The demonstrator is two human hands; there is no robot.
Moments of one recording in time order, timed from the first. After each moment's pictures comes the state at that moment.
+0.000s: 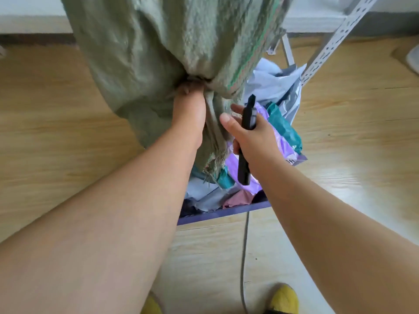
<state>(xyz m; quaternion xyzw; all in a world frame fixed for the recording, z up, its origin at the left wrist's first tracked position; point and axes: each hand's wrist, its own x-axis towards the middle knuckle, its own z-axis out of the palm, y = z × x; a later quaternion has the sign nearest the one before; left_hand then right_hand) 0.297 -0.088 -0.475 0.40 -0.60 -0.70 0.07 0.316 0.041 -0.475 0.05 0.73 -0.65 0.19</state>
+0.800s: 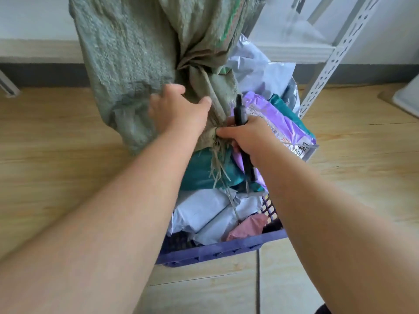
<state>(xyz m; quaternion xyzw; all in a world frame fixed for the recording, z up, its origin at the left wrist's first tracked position) 0.304 -0.099 -0.527 0.36 -0.81 -0.42 0.18 0.270 0.027 -0.549 -0.01 0.78 -0.61 0.17</state>
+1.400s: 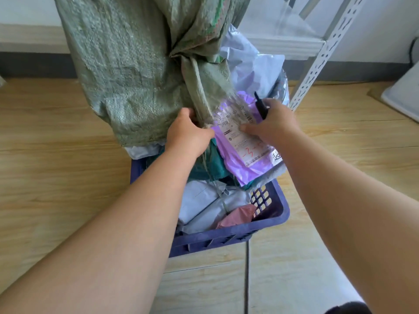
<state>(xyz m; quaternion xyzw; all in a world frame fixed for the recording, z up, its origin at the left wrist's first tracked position) 0.319 -0.064 -0.570 0.31 -0.81 -0.50 0.10 0.241 0.093 -0.543 -0.04 0.94 -0.32 0.07</state>
